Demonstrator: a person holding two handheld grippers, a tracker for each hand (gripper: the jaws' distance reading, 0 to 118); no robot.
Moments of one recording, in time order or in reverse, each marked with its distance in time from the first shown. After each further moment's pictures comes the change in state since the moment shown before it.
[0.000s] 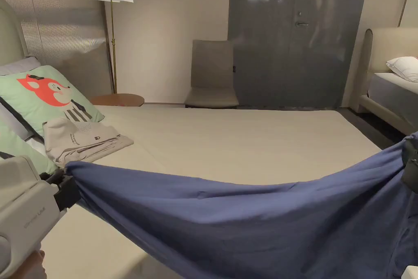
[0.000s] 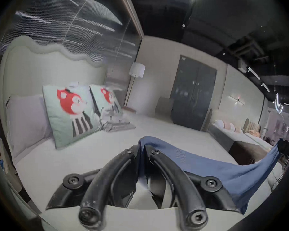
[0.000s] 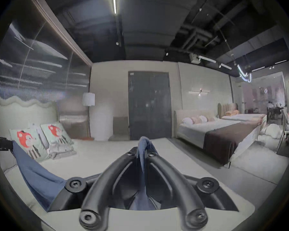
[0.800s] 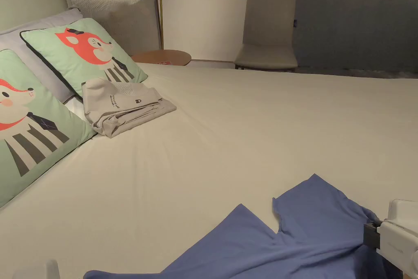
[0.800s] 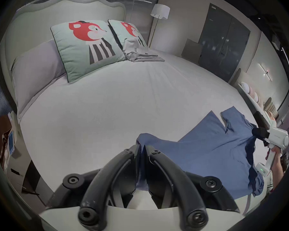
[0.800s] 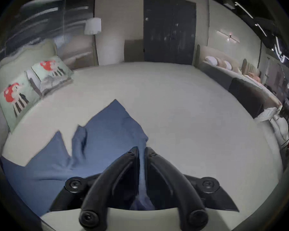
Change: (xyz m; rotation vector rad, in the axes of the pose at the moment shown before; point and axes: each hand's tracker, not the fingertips) left arm -0.057 -0.131 -0.065 -0.572 0.246 0.041; right arm -0.075 -0.223 -0.222 -0.690 0.130 0.040
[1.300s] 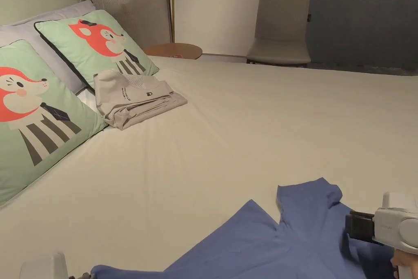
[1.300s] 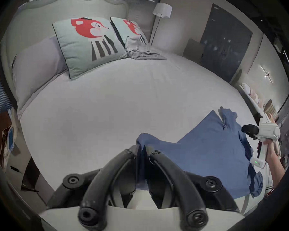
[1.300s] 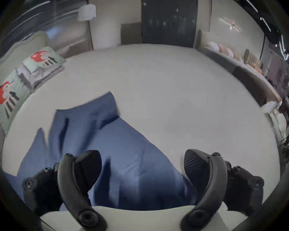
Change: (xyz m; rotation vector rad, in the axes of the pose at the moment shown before) left arm -0.008 0.000 -0.005 -0.023 0.003 0.020; right arm -0.010 0.011 -0.106 -0.246 -0.039 -0.019
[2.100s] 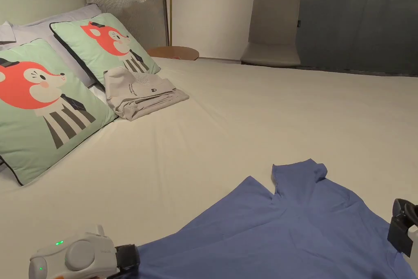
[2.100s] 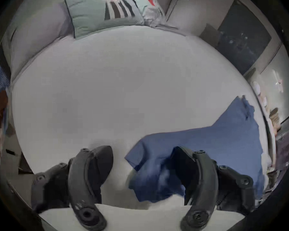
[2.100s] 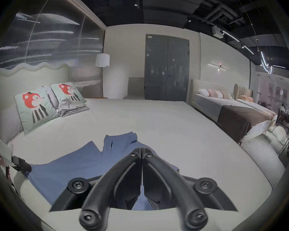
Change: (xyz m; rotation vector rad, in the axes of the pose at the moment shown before) left arm -0.046 -0.026 -0.075 -0.228 0.059 0.109; right arm -0.020 -0.136 0.259 0.560 0.006 0.067
